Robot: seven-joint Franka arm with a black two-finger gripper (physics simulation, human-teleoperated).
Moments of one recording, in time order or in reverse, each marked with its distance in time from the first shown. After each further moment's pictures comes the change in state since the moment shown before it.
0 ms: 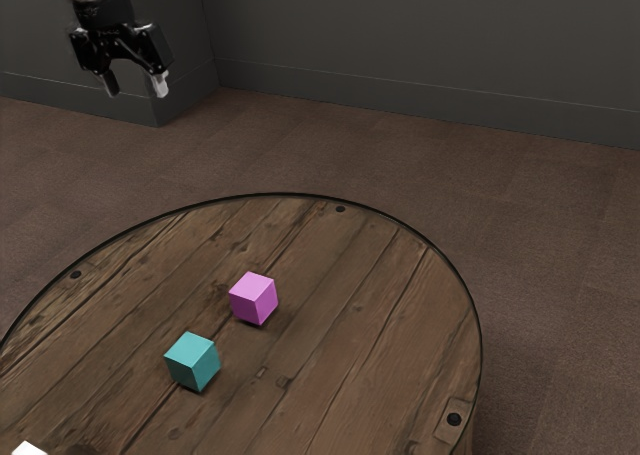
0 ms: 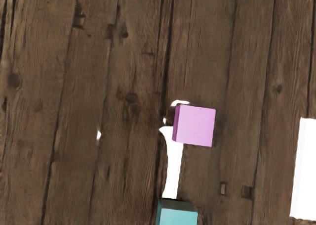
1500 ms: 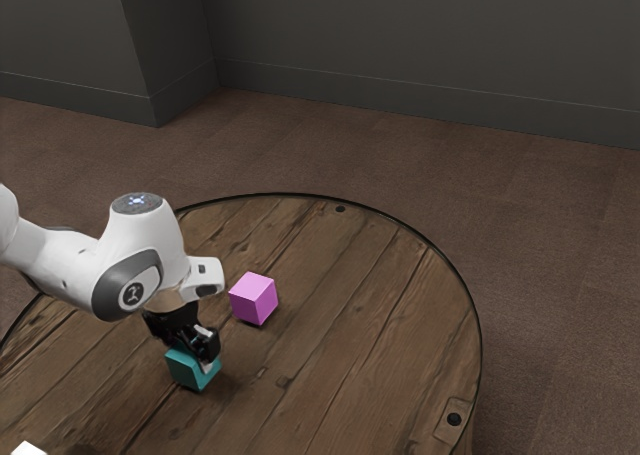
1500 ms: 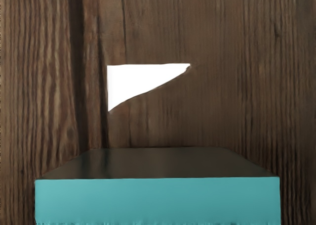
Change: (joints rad) arm -0.096 -0.090 -0.079 -1.249 0.105 1.129 -0.034
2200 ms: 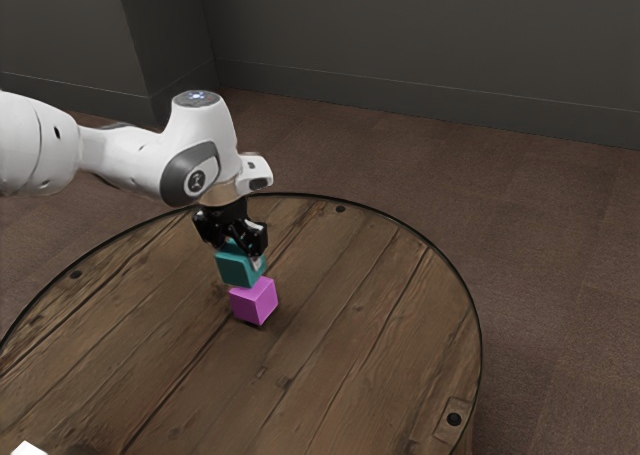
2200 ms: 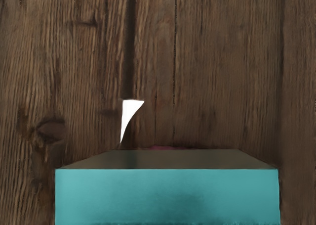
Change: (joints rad) arm 0.008 0.275 -0.003 0.622 0.028 -0.300 -0.094
